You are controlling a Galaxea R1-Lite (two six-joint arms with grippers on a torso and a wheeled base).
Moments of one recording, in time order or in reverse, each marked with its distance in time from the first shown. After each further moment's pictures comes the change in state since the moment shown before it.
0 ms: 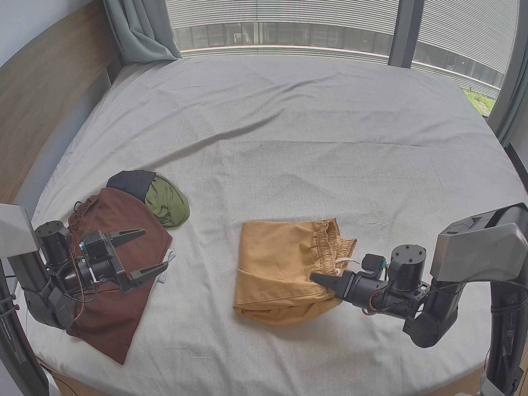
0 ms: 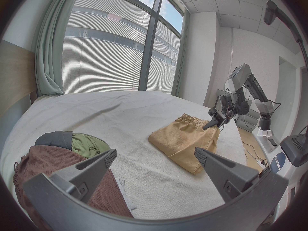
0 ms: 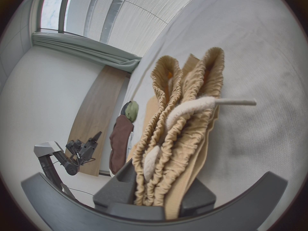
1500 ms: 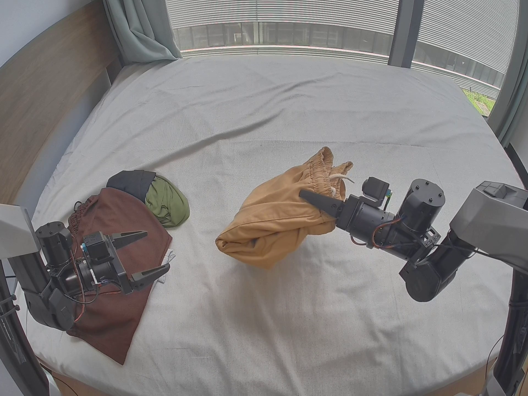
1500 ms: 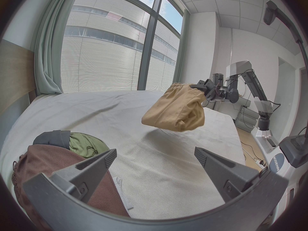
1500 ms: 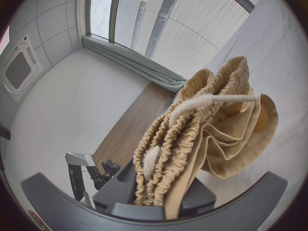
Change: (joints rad) left arm -0.010 -0.003 0.009 0.000 0.000 0.000; right arm -0.035 -0.136 -0.342 0.015 0.198 -0.010
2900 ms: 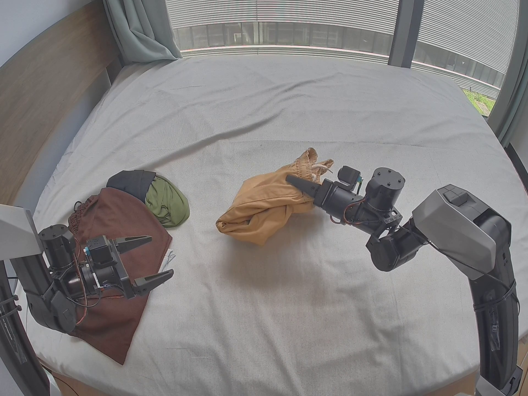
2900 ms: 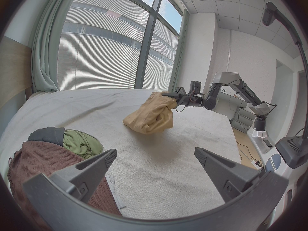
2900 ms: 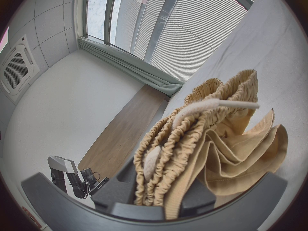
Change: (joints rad) left arm -0.015 0.012 0.013 -0.002 -0.019 0.000; right arm -0.059 0.304 -0.544 0.218 0.027 0.008
